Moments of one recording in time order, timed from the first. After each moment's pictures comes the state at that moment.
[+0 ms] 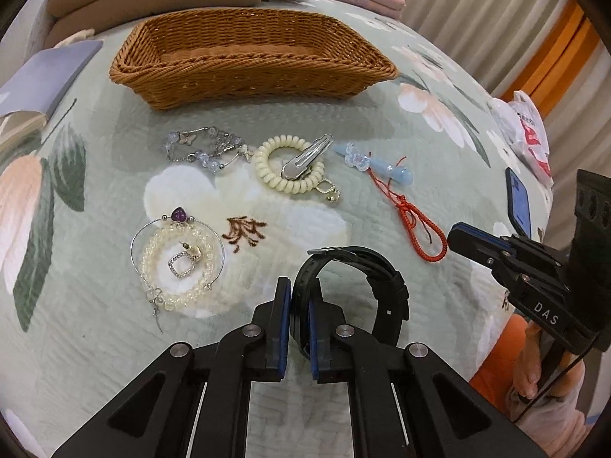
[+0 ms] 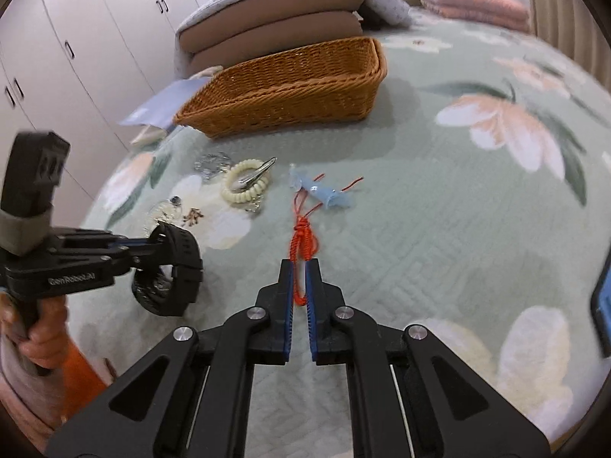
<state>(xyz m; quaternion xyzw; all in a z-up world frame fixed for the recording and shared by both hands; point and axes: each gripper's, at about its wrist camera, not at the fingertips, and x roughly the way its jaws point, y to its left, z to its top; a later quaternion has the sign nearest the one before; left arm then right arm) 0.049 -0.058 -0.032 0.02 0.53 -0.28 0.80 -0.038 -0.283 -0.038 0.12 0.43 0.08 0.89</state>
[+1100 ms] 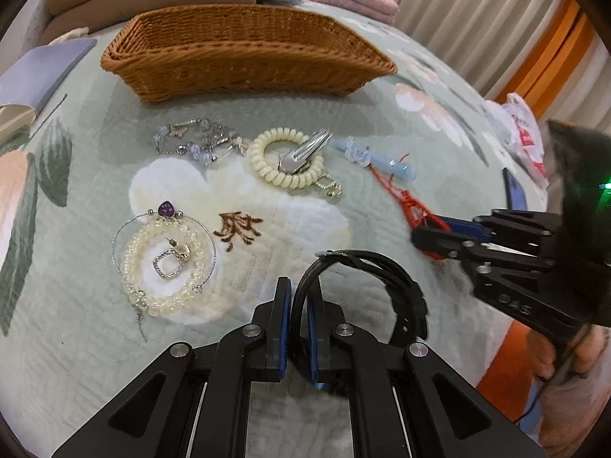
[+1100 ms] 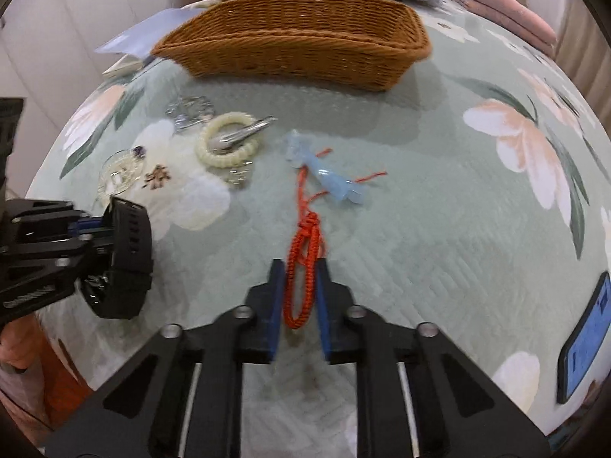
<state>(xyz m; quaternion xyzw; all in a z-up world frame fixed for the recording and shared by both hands) 0.049 -0.063 -0.052 0.02 0.52 -0.29 0.80 0.008 -0.244 -0.052 0.00 0.52 0.07 0.85</state>
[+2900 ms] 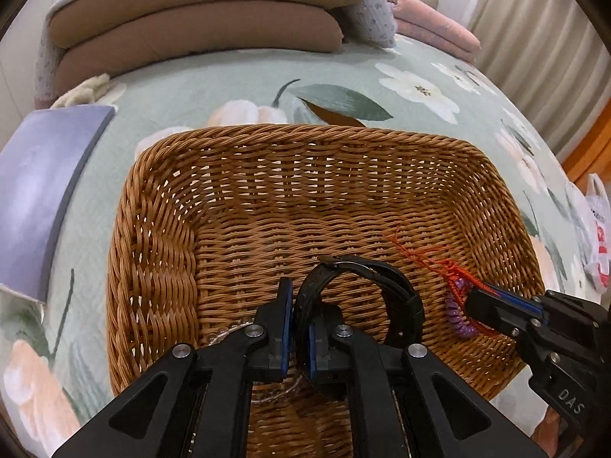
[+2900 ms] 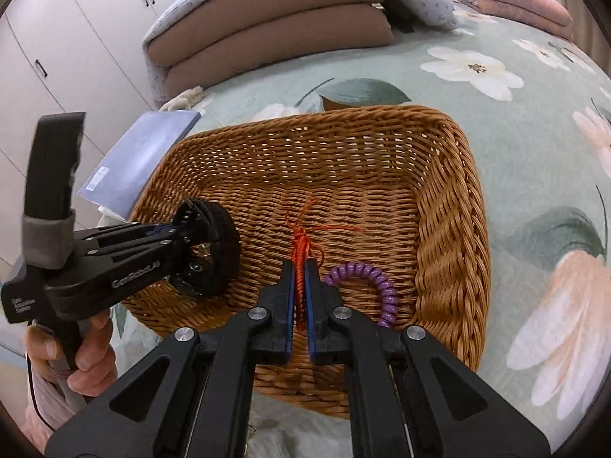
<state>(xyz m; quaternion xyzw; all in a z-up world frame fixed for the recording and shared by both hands) 0.287 -0.096 -0.015 0.01 0.51 -0.17 0.84 0.237 -0.283 -0.014 0.12 0.47 0.10 0.87</state>
